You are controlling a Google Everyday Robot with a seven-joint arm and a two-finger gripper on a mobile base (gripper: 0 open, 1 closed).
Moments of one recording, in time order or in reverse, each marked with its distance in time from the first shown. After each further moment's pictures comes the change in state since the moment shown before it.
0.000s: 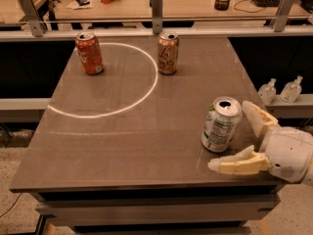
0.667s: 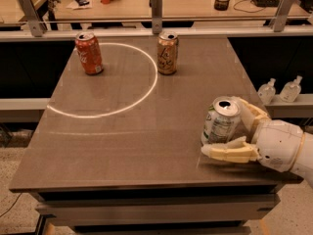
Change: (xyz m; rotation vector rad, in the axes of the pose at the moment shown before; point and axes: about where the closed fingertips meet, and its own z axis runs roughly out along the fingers) arm 0.005 -0.015 0.020 -0.017 -0.022 -0.062
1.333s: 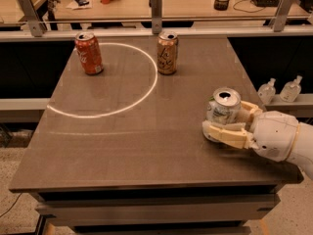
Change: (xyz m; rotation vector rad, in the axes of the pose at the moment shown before) arm -0.006 -0.012 0.011 -0.021 -0.006 -0.010
